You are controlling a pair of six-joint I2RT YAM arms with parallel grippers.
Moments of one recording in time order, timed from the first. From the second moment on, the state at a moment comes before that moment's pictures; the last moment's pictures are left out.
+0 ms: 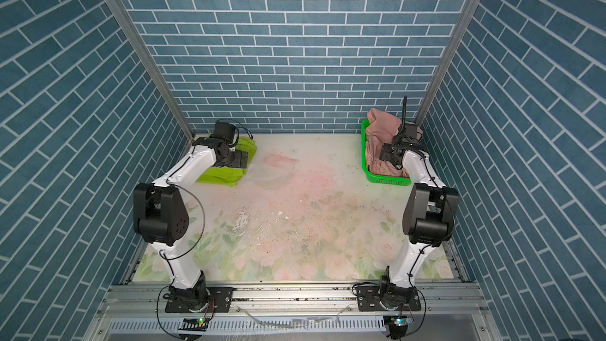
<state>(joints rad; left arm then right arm) -0.16 1.82 1.59 -0.78 -0.15 -0.12 -0.10 1.87 1.53 -0.53 -0.08 0.13</state>
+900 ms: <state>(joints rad) -0.17 1.52 1.35 -0.78 0.10 -0.21 -0.06 2.05 1.52 -0.39 -0.06 0.14</state>
